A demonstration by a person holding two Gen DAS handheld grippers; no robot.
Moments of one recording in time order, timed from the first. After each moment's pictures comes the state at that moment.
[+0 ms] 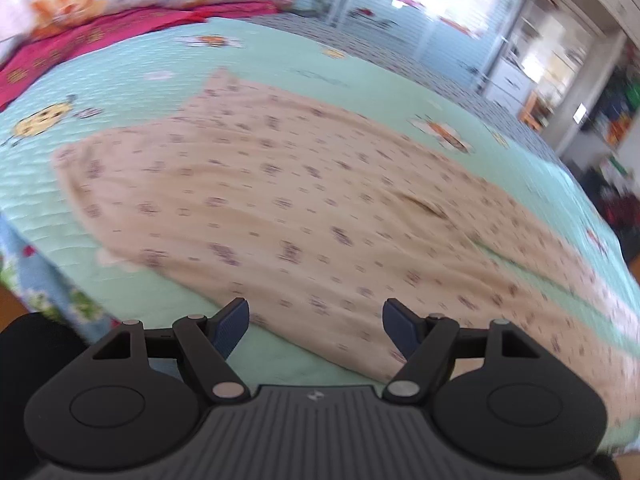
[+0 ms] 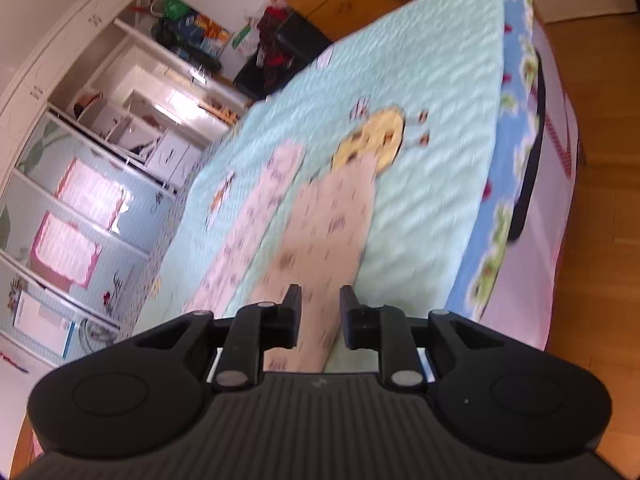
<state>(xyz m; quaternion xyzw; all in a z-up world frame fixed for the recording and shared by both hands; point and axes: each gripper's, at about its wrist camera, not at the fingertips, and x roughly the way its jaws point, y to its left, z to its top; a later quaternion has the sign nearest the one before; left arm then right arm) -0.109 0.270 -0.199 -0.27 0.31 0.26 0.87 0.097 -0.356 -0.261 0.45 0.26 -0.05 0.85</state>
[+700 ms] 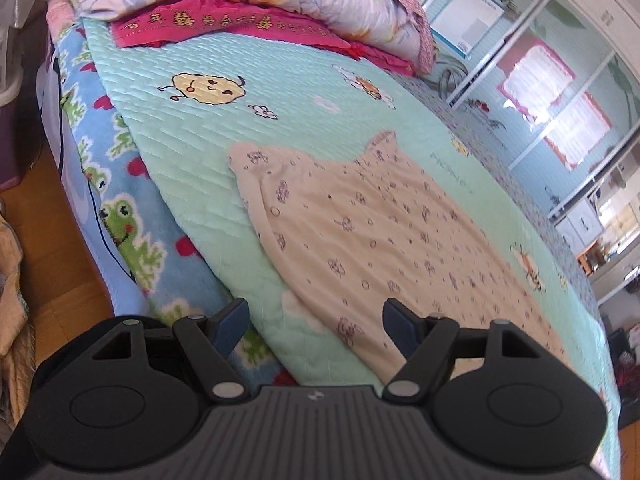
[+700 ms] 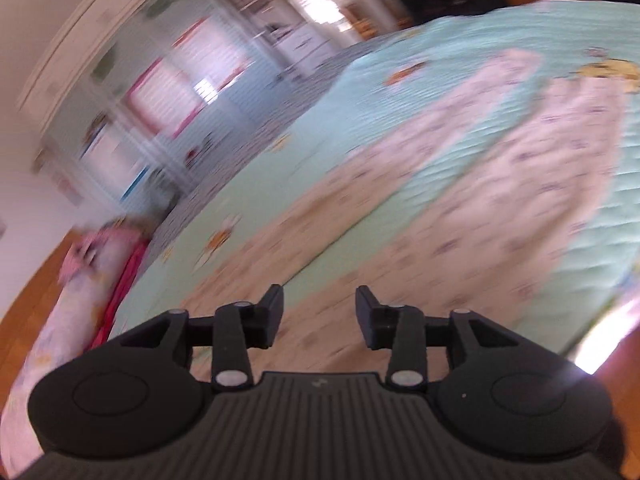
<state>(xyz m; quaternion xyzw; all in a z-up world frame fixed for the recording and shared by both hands) -0.190 0.348 -0.205 -0.41 0.20 0.38 0.81 0.062 -0.150 -0.197 0.28 0.31 0.18 0.89</state>
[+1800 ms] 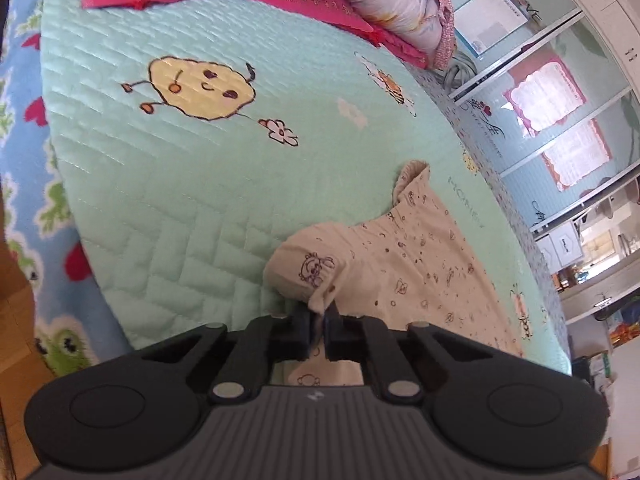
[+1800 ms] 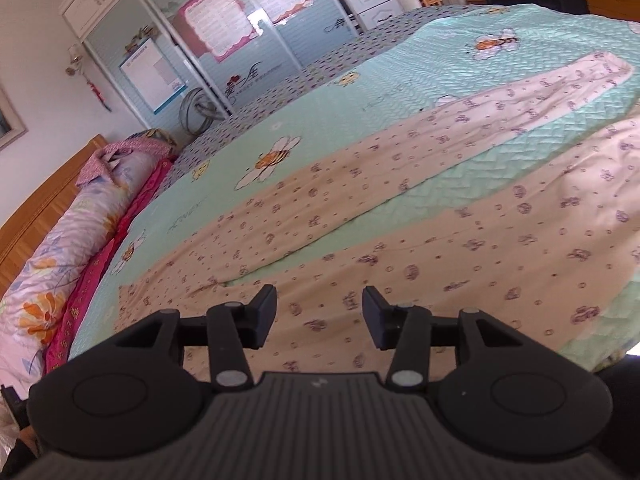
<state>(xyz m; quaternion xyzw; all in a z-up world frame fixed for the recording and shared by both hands) -0.173 0.455 -0.221 -0.48 0.21 0.34 0.78 0.049 -0.084 -0.184 0.21 0.35 0.22 0.89</state>
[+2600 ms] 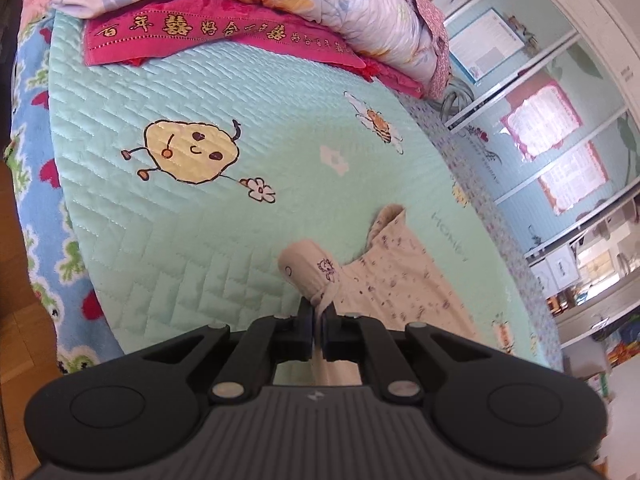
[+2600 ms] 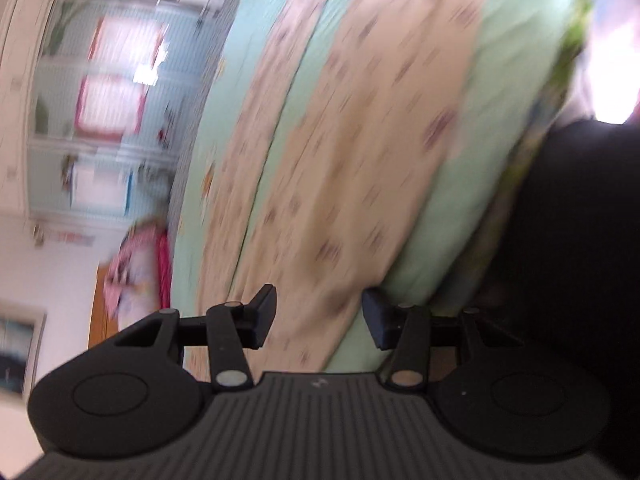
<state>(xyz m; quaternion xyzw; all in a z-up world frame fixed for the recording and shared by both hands) -0.175 0.460 -0.173 -0.47 0.18 0.34 0.79 0.037 -0.164 -0.265 0.51 0.44 0.13 0.73</state>
